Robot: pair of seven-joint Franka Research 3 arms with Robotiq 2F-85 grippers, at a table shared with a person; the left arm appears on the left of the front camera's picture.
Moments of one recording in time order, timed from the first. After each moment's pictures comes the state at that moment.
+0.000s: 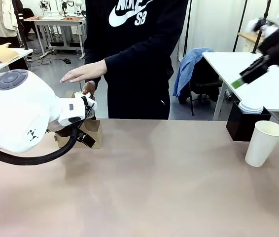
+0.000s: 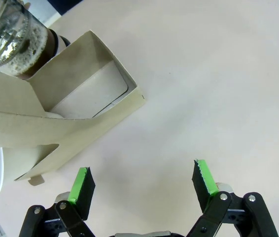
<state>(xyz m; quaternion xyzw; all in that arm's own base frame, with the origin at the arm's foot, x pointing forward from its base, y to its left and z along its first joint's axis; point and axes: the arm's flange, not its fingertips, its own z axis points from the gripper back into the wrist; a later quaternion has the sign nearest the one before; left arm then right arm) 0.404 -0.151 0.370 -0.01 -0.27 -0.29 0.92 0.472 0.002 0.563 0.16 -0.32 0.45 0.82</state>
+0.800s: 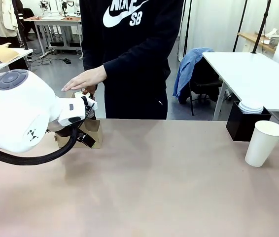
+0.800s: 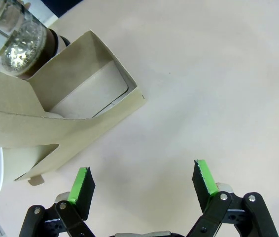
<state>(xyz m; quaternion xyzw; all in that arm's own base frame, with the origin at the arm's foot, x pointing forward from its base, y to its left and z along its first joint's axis) 0.404 -0.151 0.370 -0.01 -0.27 -0.29 0.92 0.458 -0.215 0.366 0.39 -0.50 0.41 0.65</state>
